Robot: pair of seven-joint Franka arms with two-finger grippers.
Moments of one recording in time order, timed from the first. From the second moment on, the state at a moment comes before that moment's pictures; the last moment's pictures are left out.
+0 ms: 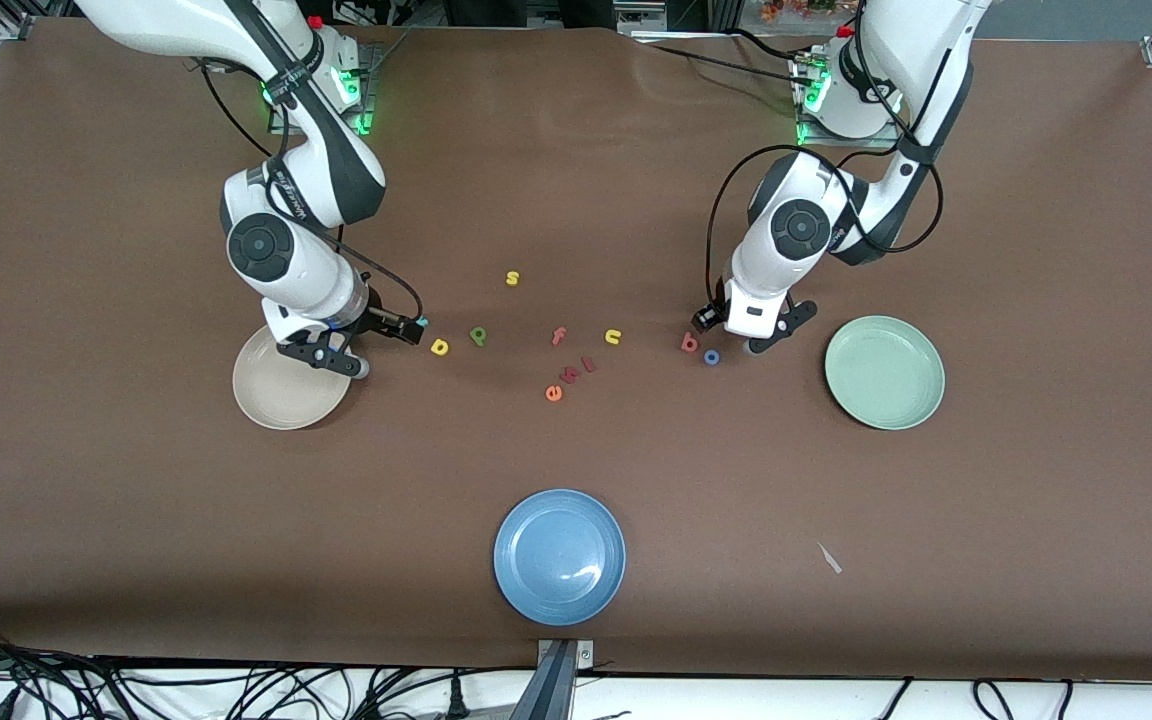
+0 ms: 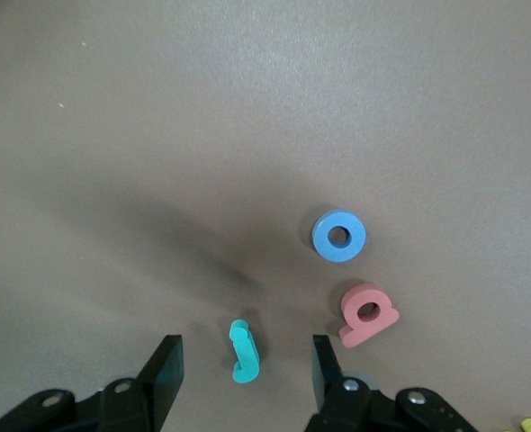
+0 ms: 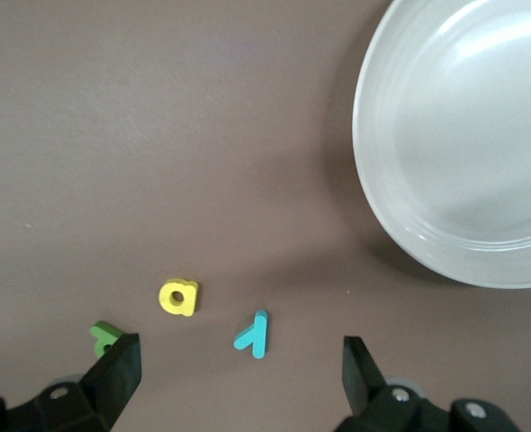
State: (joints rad) left arm -0.32 0.40 -0.20 -2.21 -0.10 2.55 -1.06; right arm 0.02 0.36 0.38 -2.10 -0.05 2.38 0.73
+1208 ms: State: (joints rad) left arm -0.34 0.45 -0.20 -2.21 -0.09 2.61 -1.06; right arm 0.07 0.43 0.39 -2.20 -0.08 2.53 0.78
